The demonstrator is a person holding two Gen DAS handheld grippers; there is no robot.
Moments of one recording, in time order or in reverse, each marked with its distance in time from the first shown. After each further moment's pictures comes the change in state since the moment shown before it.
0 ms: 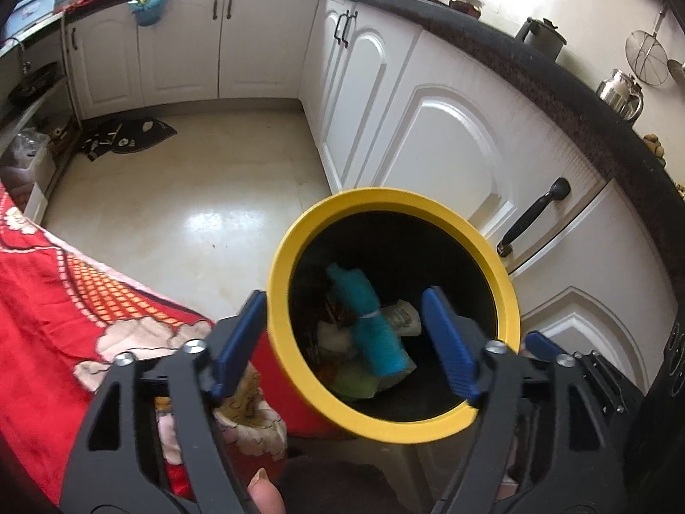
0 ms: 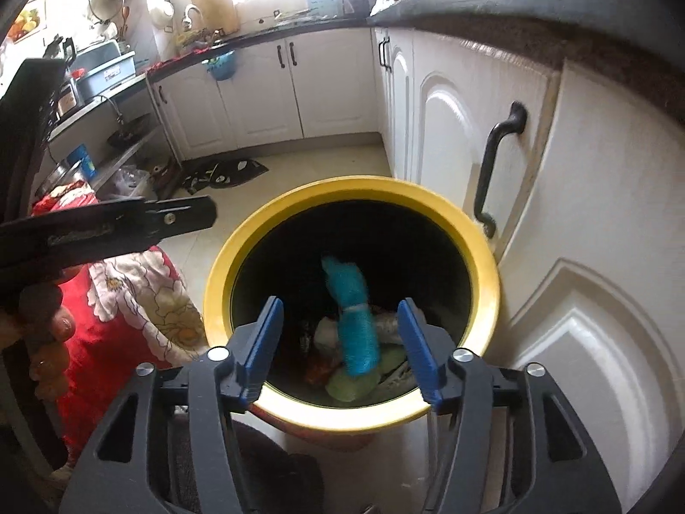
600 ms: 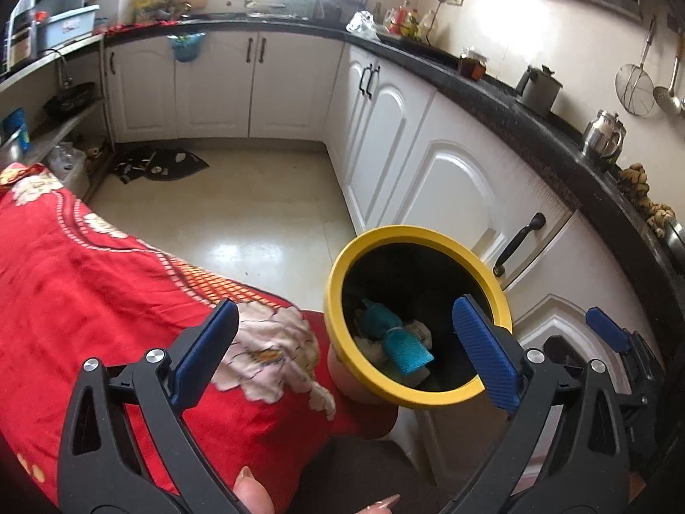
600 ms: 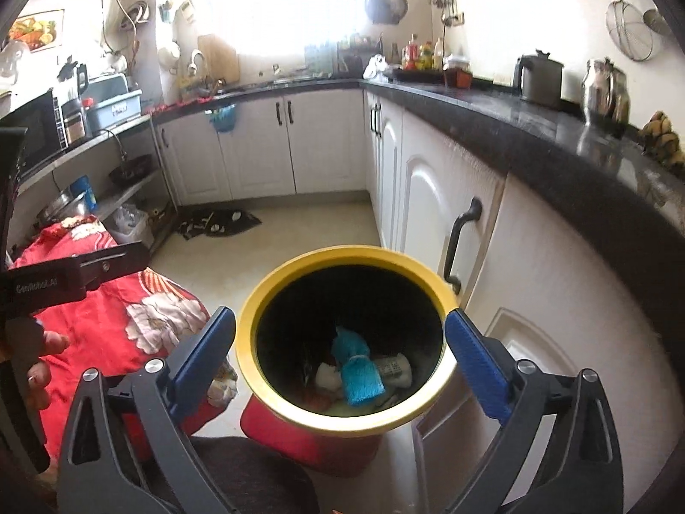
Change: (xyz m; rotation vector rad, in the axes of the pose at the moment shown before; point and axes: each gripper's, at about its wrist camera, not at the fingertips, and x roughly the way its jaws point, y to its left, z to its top) left arm -0.095 0.026 -0.017 -0.027 -0.148 0.055; right arm -0.075 0.021 0.004 -0.021 -0.196 -0.054
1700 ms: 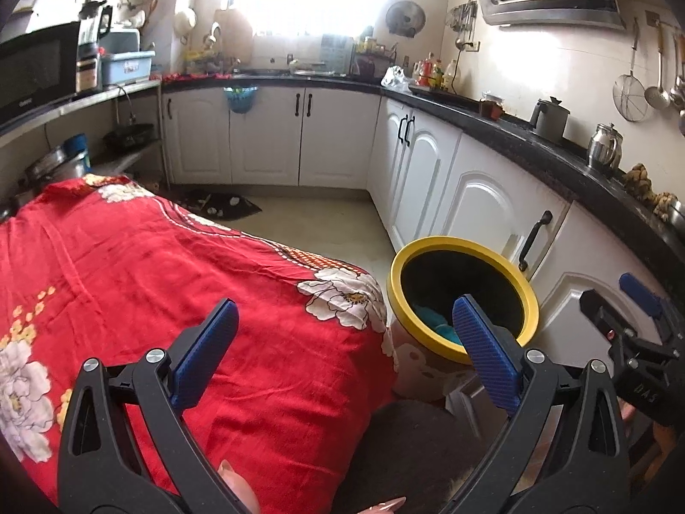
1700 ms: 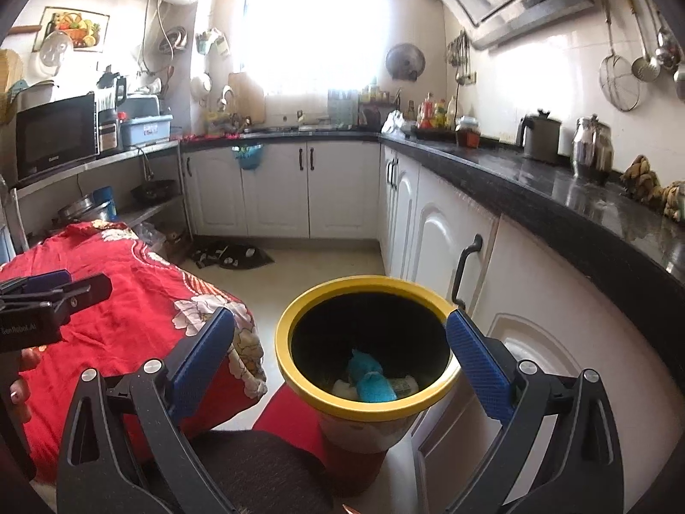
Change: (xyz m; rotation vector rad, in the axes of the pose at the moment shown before) left arm -0.098 0.024 -0.084 0.027 -0.214 0.154; right arm -0.074 0.041 -0.044 -0.077 -0.202 0.002
